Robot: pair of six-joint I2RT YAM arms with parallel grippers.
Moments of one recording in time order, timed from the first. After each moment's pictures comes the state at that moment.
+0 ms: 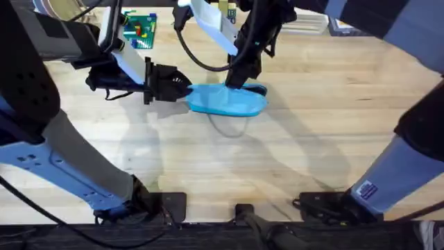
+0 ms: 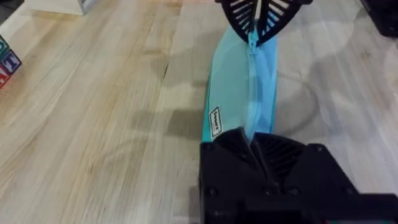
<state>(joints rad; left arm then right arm) 0.26 1.92 1.10 -1.13 1.20 1.96 0.59 1.96 1.77 -1.22 -0.30 -0.84</state>
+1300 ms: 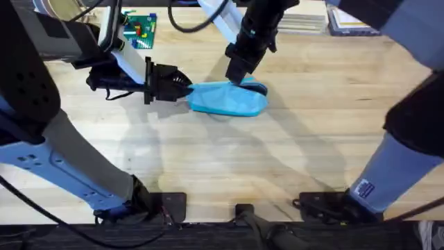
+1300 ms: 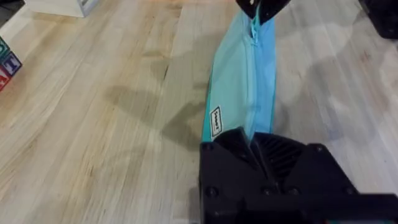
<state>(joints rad) 0.26 1.92 1.10 -1.13 1.21 1.96 0.60 2.01 1.91 -1.40 -0.18 -0.39</state>
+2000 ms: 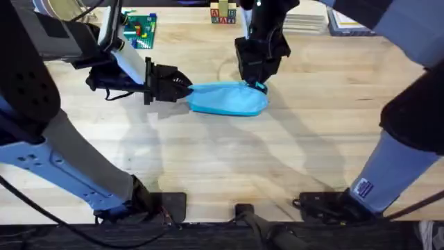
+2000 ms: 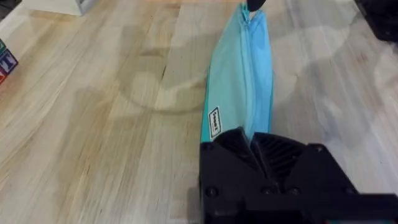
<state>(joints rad) 0.26 1.92 1.10 -1.14 1.21 1.96 0.59 2.03 1.91 -1.50 0.03 0.44</state>
